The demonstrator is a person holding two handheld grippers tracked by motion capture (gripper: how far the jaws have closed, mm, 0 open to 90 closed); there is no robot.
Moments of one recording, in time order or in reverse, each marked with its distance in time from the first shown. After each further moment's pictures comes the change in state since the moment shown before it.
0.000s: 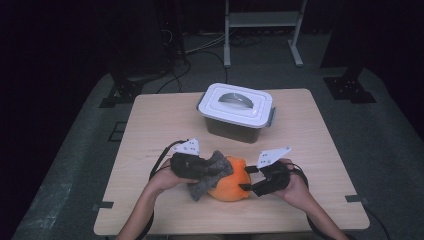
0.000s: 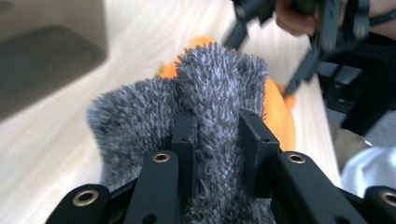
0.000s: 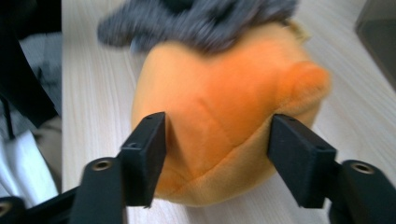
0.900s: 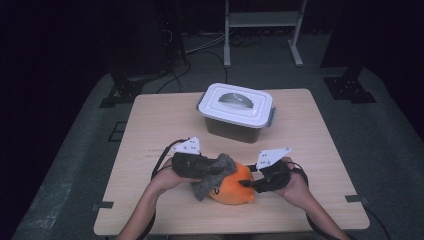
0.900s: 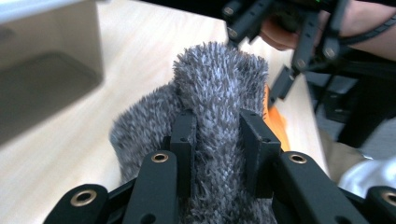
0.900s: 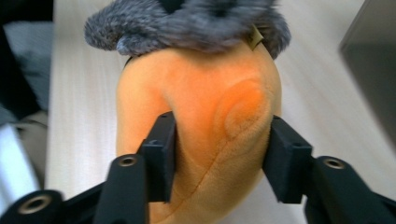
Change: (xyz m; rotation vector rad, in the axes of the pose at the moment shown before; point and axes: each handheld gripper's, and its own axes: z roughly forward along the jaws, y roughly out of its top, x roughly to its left) left arm -0.004 0.006 -0.001 -0.062 0.002 0.013; right arm 0.003 0.004 0.000 0.012 -0.025 -0.087
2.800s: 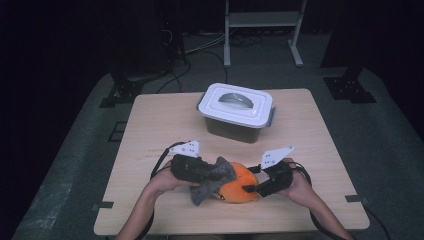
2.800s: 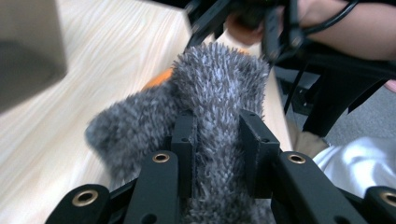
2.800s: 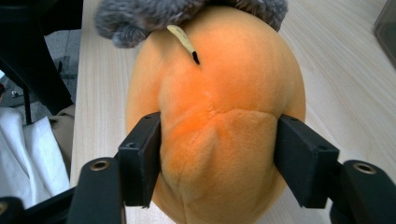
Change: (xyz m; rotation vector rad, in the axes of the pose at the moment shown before) left arm -0.007 0.003 0.003 -0.008 -0.099 0.021; right arm -0.009 -0.014 0.001 -0.001 0.088 0.022
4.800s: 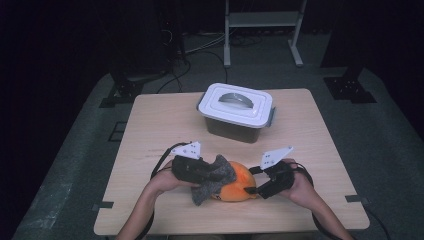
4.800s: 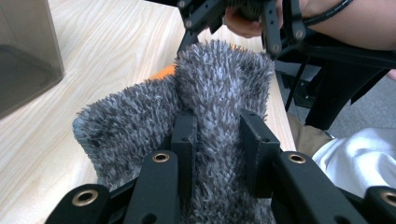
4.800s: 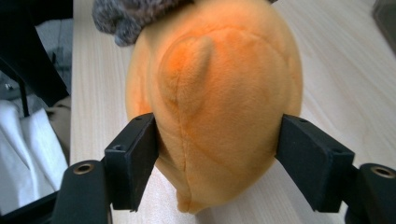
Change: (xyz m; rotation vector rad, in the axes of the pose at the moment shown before) left arm 0.003 -0.004 -0.001 0.026 0.007 0.019; right arm 0.002 0.000 0.000 0.057 -0.022 0.011
